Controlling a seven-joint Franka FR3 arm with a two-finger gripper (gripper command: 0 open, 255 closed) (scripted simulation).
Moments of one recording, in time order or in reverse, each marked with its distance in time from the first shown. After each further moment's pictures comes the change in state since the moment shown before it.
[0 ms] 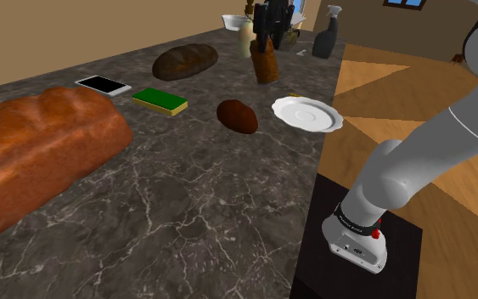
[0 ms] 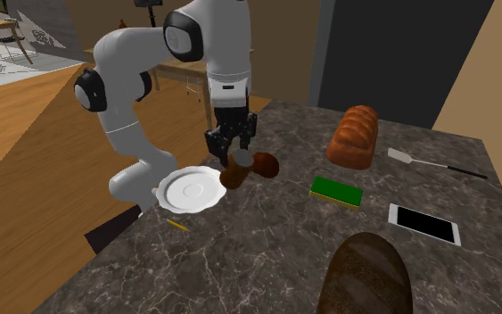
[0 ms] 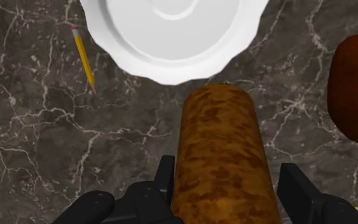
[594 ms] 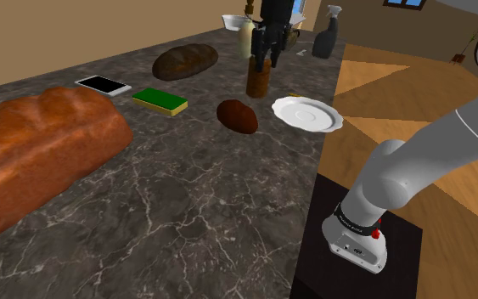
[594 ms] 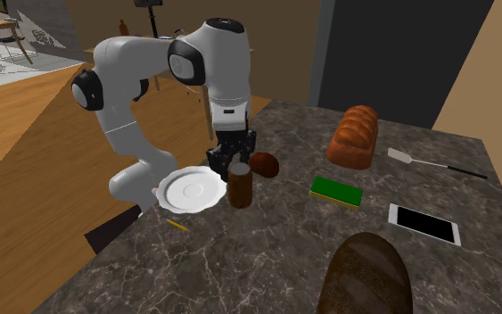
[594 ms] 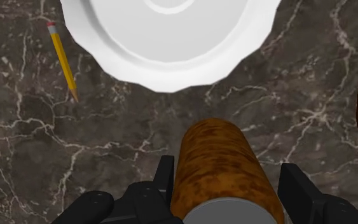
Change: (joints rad) arm 0.002 -0.065 -0.002 -0.190 0.005 0.126 -0.008
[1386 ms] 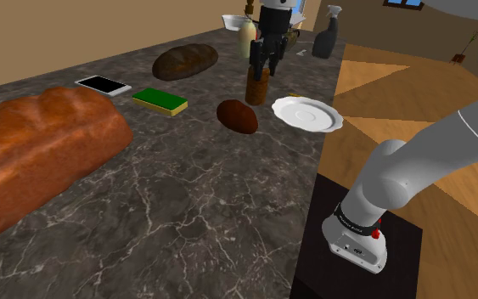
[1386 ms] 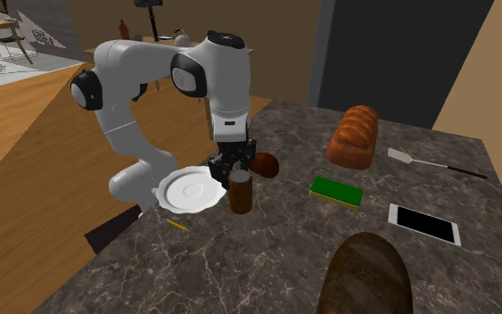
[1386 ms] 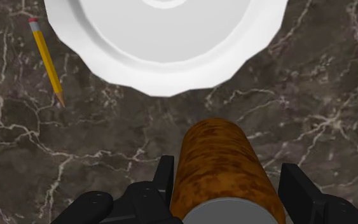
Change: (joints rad) arm 0.002 -0.024 0.001 -0.088 0.002 0.066 -0.001
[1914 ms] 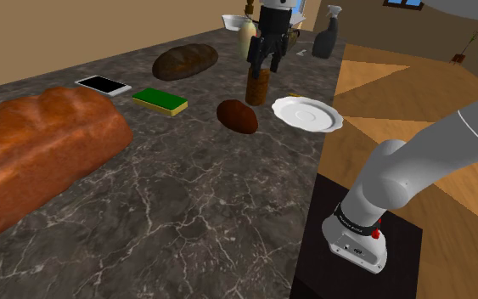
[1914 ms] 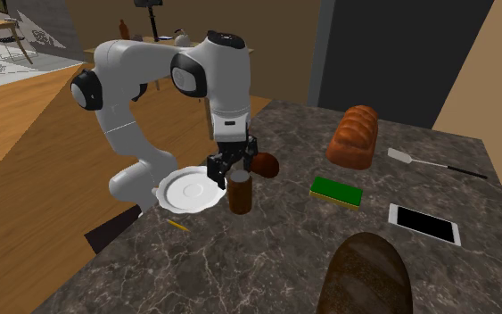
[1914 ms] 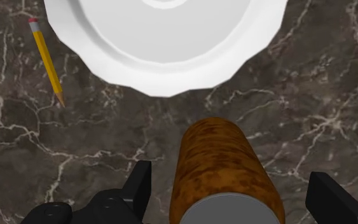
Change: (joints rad) arm 0.000 0.000 0.000 0.001 0.000 -0.001 0.000
